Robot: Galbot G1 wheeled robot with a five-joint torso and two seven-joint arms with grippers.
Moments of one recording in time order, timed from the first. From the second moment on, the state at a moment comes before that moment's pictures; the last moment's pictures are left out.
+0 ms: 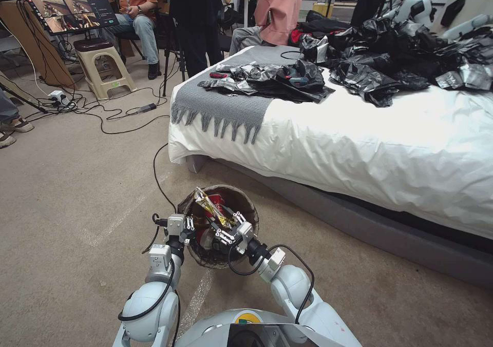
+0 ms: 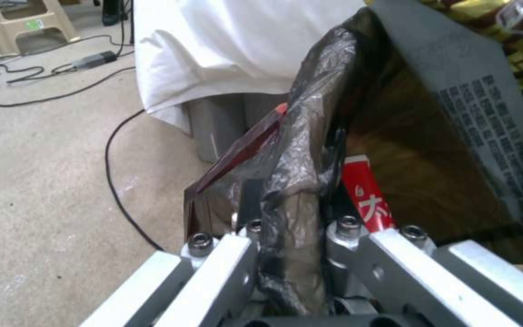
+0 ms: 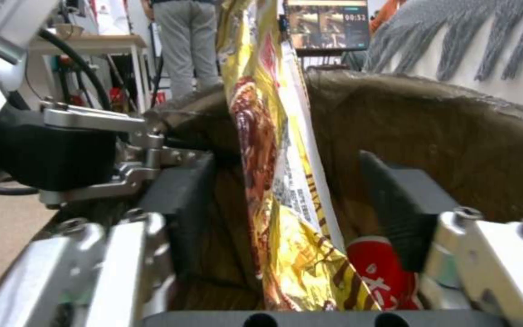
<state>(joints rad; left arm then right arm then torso) 1.67 -1.50 -0.47 -2.18 -0.02 0.24 -0.03 -1.33 1.37 0.09 1.73 0.16 0.32 -0.41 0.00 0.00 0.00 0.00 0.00</state>
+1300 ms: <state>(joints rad) 1.66 -1.49 -0.49 -2.18 -0.04 0.25 -0.03 -1.53 1.38 0.35 2.05 0.06 0.36 -0.16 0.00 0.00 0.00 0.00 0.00</state>
